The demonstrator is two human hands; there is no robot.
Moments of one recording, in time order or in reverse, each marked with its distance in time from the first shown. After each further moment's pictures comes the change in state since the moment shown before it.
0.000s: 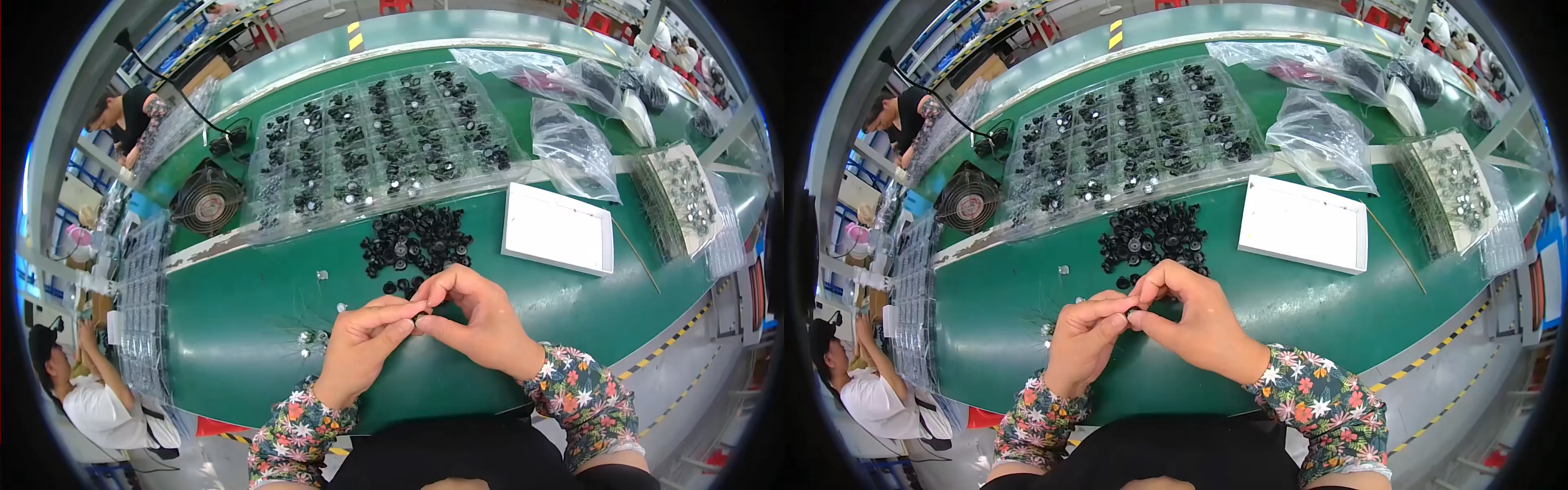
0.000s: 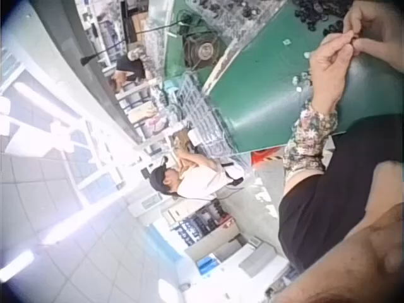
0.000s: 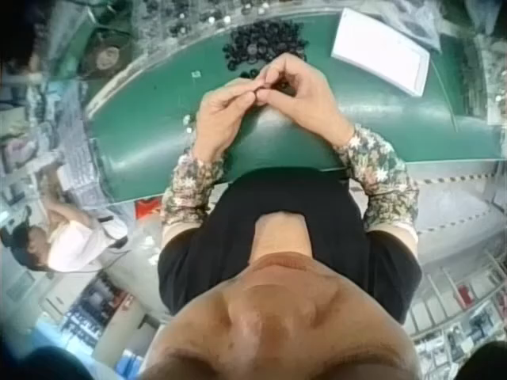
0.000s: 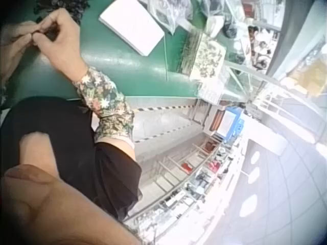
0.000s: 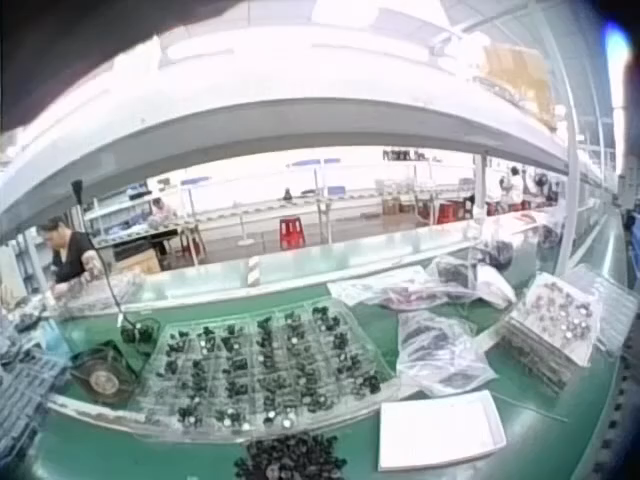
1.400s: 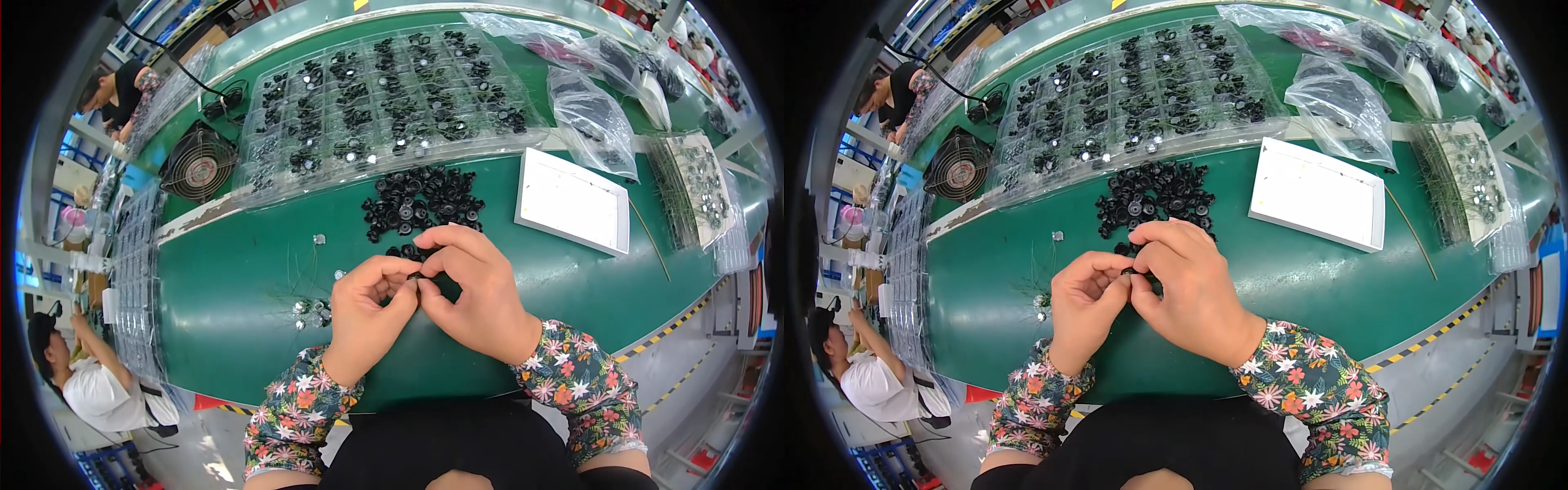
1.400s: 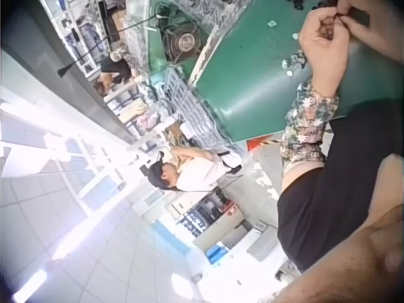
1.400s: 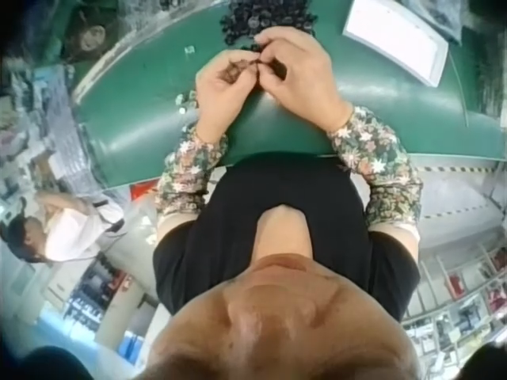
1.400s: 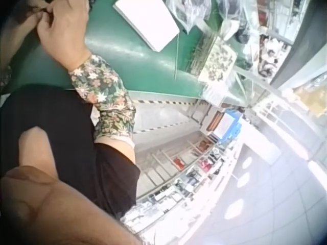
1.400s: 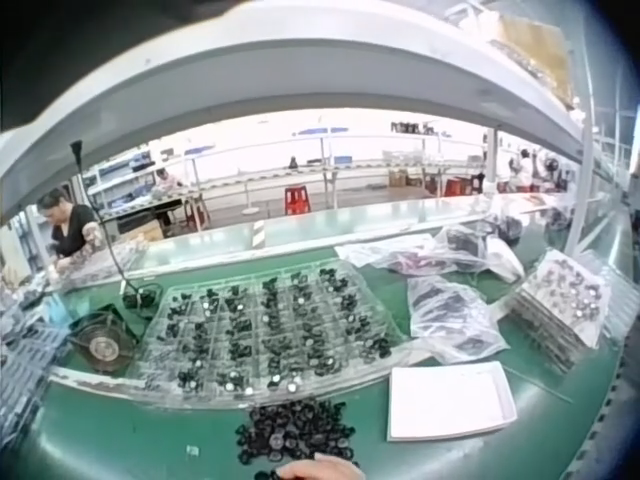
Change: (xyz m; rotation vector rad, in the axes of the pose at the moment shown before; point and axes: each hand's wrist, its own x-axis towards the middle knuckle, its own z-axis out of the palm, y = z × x) left_hand 0.008 -0.007 0.013 0.330 0.309 0.080; right_hand 0.010 0.012 0.013 -0.689 0.232 -0.450
